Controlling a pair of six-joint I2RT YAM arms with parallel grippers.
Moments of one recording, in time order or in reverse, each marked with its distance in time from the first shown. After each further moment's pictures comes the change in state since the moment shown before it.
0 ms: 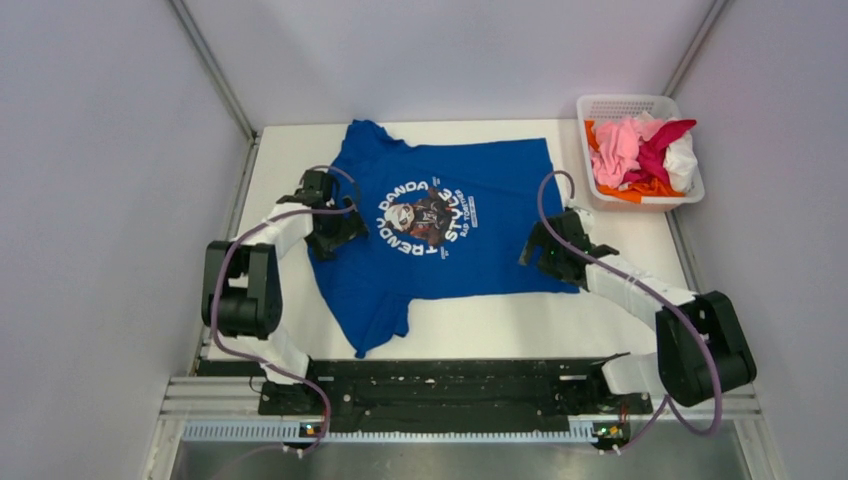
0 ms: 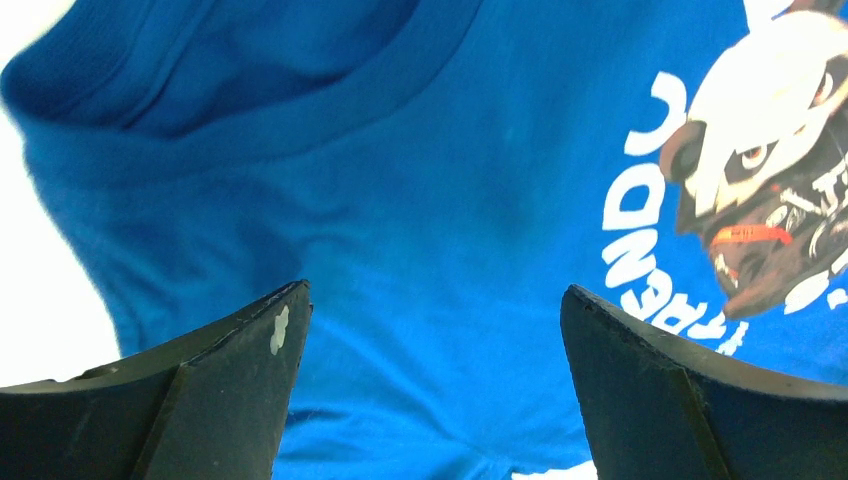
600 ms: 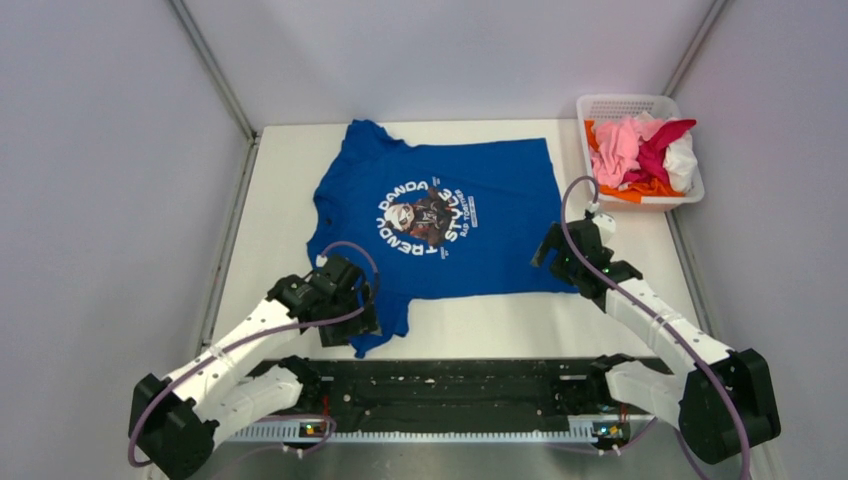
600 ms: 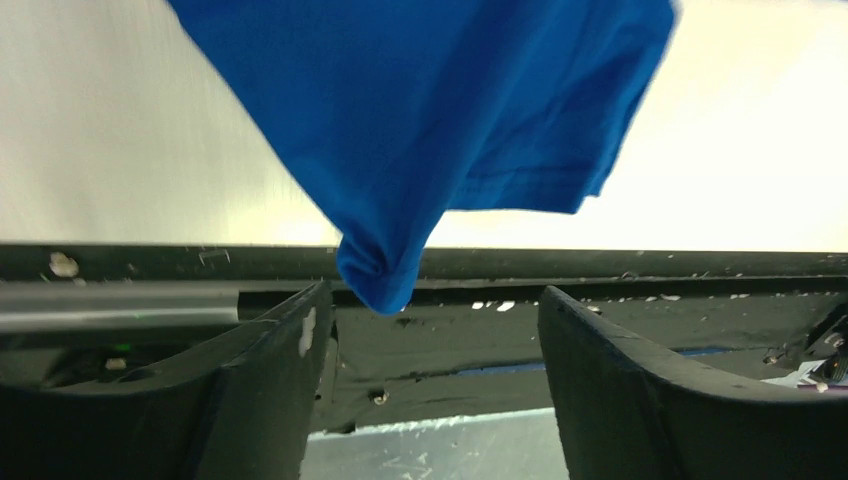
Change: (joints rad) left arm -0.501 -0.800 -0.456 -0.444 -0.045 -0.237; right arm -0.001 -0.288 -0.059 -0.114 0.085 0.045
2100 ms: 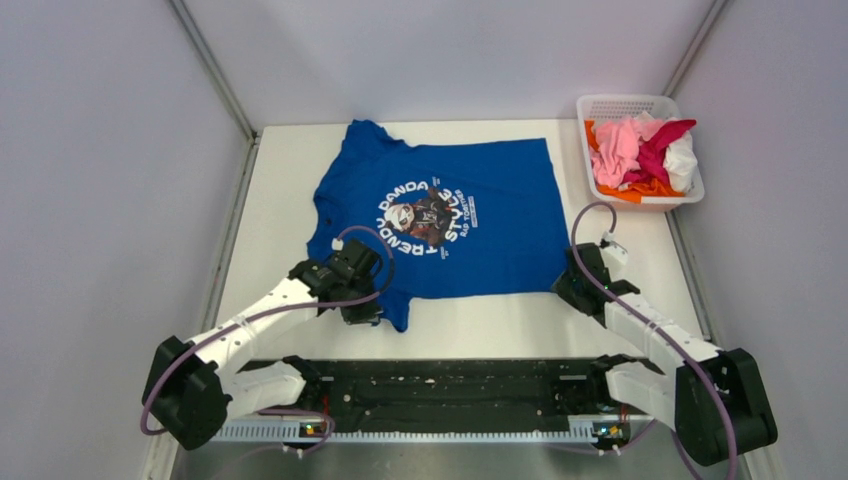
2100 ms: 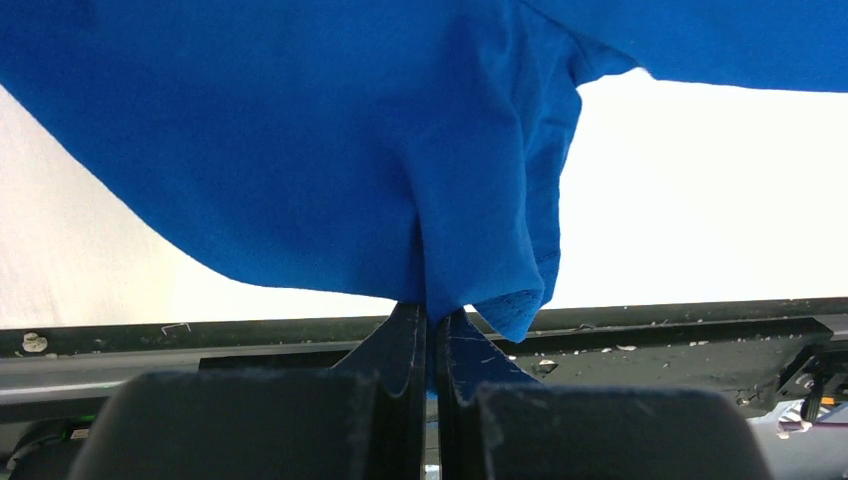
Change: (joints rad) left arm -0.036 0.184 0.083 0.147 -0.043 0.011; right arm -0.058 -0.003 -0.183 0.051 0.042 0.184
